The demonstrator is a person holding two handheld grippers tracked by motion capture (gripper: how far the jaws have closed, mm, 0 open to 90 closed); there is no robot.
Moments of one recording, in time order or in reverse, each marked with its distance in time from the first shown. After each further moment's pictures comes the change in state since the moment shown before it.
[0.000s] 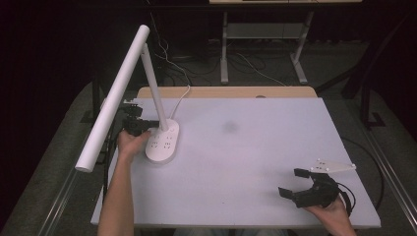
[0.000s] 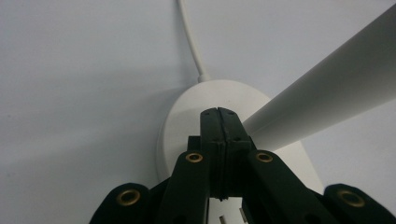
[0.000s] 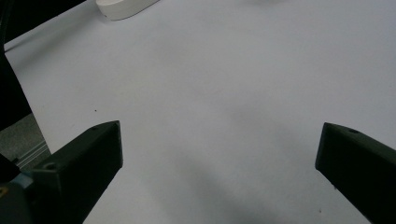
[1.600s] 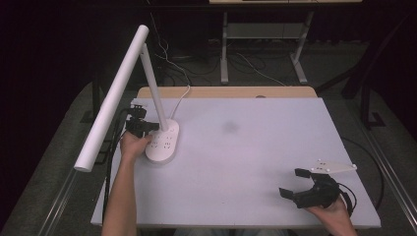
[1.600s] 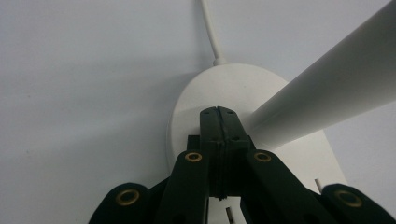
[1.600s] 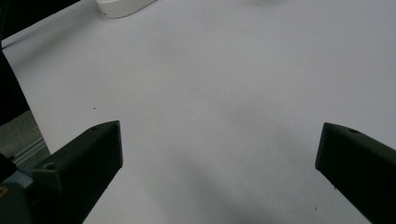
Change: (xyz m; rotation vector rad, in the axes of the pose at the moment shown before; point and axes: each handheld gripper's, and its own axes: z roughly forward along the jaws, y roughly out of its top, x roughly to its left) left arm -0.011 -0.002 0.005 0.054 0.117 0.020; right arm 0.001 0.000 -0.002 -0.002 -0.007 -0.014
